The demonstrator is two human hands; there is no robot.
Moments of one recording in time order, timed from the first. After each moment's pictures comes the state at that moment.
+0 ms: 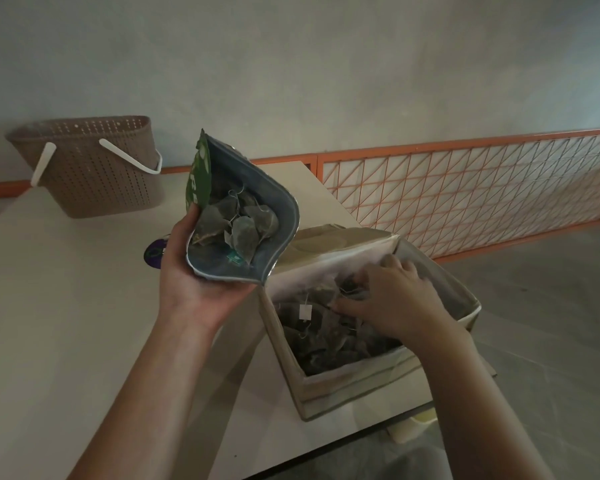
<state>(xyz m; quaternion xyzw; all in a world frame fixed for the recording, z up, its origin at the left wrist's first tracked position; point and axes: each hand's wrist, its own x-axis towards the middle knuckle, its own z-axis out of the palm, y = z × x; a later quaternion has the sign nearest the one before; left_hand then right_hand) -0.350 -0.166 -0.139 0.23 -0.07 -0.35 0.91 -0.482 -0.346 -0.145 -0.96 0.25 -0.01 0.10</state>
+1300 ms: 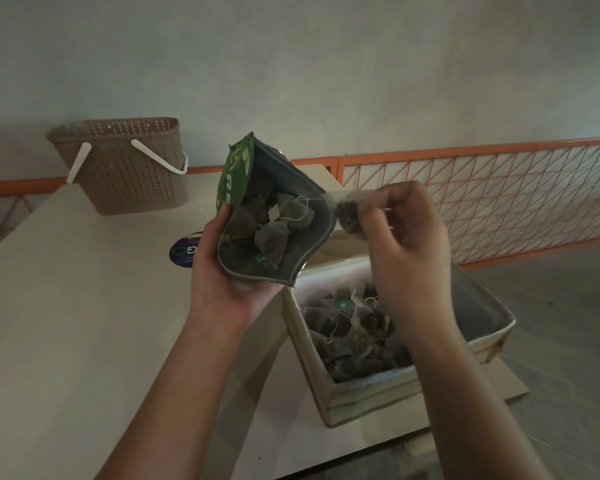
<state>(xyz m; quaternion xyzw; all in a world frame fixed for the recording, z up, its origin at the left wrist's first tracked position) -0.345 -0.166 -0.140 0.23 -0.07 -0.36 0.90 -0.465 -0.290 -0.096 -0.71 0.08 -0.45 0.54</state>
